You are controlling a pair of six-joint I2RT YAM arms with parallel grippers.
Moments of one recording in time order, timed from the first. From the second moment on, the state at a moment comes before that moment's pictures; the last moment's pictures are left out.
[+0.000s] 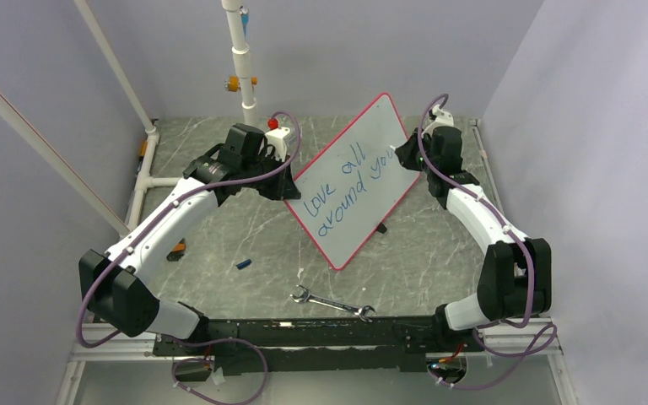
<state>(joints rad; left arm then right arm) -0.51 1.42 1.34 -0.67 0.37 -0.18 0.13 1.45 1.03 0.05 -0.13 0.35</state>
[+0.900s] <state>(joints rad) -0.50 1.42 1.34 -0.67 0.36 -0.21 0.13 1.45 0.95 0.05 -0.10 0.35</state>
